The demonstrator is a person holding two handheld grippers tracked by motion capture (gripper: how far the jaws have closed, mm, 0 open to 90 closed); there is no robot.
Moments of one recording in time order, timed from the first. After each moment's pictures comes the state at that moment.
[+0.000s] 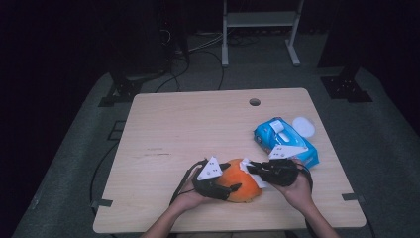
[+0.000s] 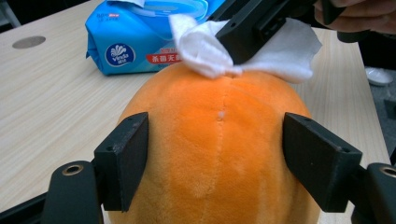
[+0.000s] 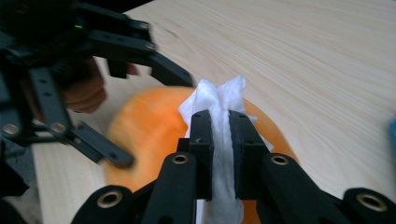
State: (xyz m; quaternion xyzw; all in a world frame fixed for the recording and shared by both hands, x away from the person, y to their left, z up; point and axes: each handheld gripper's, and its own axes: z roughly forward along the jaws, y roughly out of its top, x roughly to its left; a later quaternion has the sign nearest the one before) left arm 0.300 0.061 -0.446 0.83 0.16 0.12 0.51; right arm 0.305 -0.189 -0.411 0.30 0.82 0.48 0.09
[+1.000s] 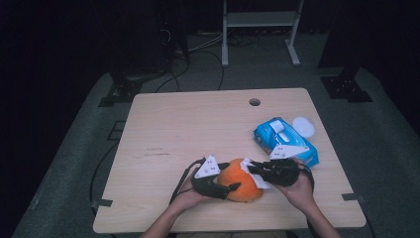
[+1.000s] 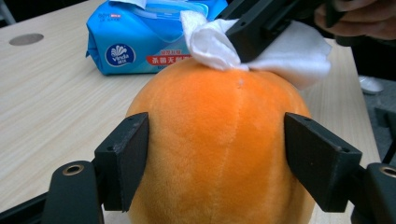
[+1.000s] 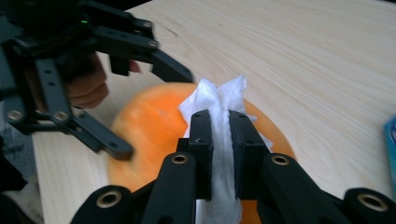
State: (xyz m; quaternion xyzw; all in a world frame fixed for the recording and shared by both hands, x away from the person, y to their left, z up) left arm 0.303 0.065 -0.445 0.83 0.17 0.11 0.52; right arm 0.303 -0.191 -0.408 0.30 0.82 0.48 0.10
